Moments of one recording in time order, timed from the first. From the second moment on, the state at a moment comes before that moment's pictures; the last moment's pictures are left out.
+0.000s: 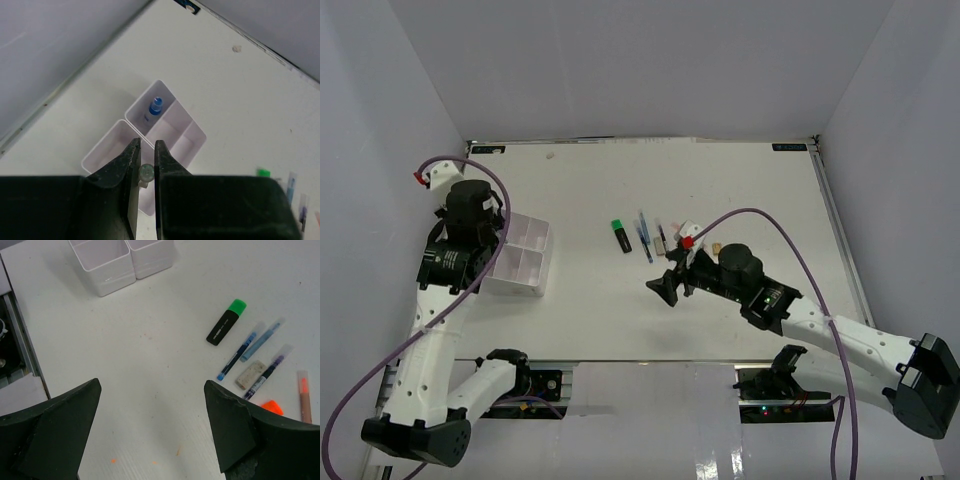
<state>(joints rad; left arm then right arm) -0.17 0.95 1.21 -0.77 -0.60 -0.49 0.91 0.97 0.58 0.17 -0.18 0.02</state>
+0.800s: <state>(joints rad) 0.07 0.97 0.87 -0.46 -0.58 -0.42 0.88 0.85 0.49 0.16 -0.15 0.02</state>
